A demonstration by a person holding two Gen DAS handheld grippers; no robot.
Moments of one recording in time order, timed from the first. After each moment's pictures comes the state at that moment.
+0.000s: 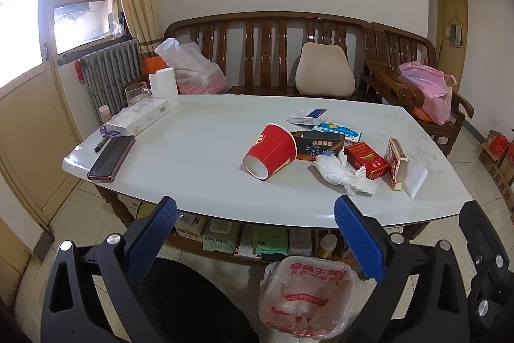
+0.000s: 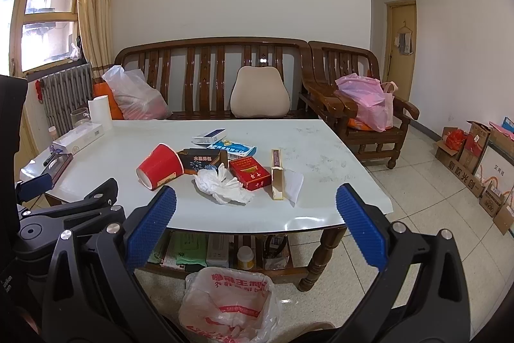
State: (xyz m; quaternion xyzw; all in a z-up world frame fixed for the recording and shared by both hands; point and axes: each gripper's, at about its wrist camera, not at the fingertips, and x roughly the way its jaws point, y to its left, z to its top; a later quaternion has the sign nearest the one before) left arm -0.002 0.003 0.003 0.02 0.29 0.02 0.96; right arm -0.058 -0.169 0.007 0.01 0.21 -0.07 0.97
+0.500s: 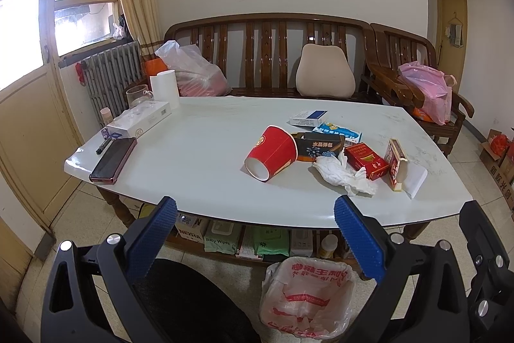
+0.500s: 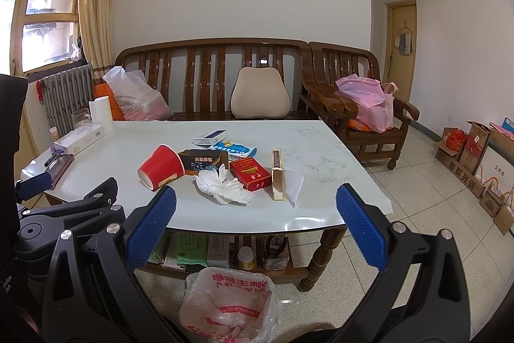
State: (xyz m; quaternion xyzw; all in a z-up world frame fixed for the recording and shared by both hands) left arm -0.003 0.003 0.006 0.02 0.29 0.02 0.96; right arm -0.059 -0.169 0.007 0.01 0.21 -0.07 0.97
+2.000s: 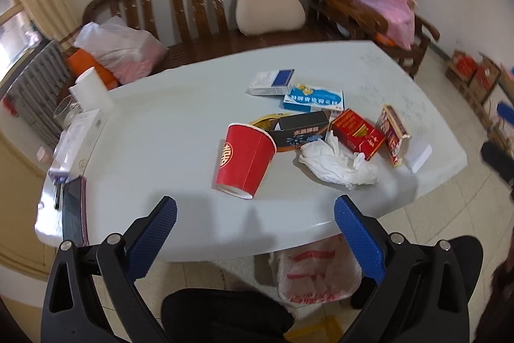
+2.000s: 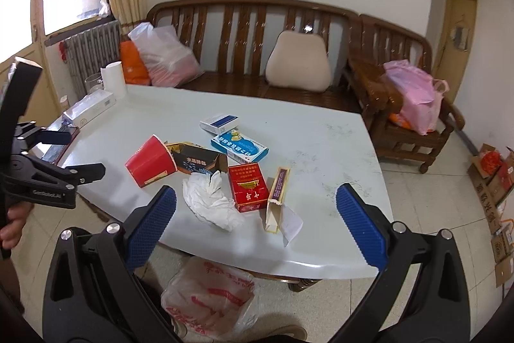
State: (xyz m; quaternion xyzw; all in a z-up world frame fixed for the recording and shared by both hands) left arm 0.147 -0.005 0.021 0.12 0.45 -0.12 0.88; right arm 0.079 -0.235 0.049 -0.04 0.33 0.05 0.94
